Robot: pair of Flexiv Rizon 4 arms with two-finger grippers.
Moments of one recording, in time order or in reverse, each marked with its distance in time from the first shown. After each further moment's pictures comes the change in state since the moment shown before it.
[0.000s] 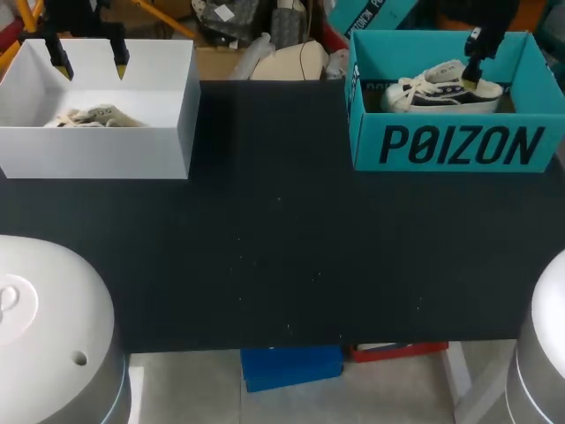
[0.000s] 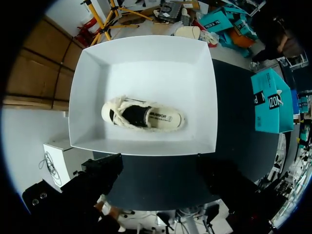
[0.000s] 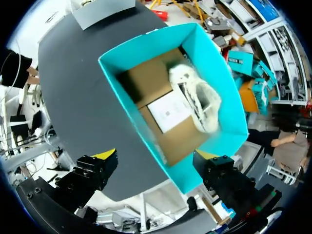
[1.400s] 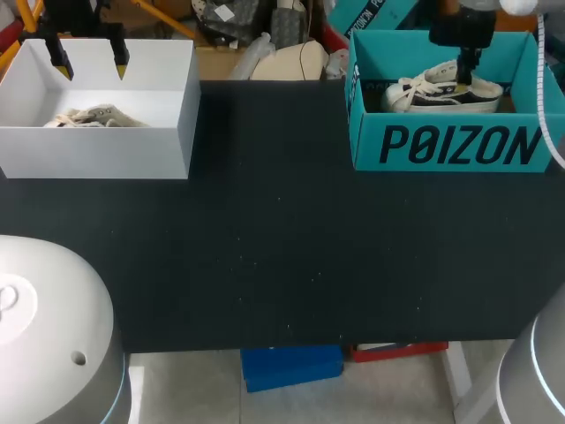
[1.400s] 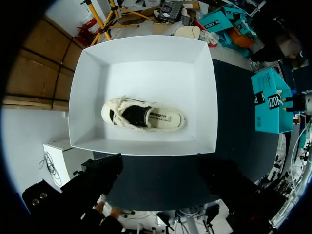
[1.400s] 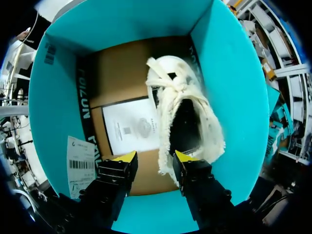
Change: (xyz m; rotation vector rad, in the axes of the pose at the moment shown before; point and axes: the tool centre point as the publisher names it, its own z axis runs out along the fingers) left arm 0.000 0.000 0.000 0.000 0.000 0.000; right arm -0.108 0.053 0.149 -0.019 0.087 -0.351
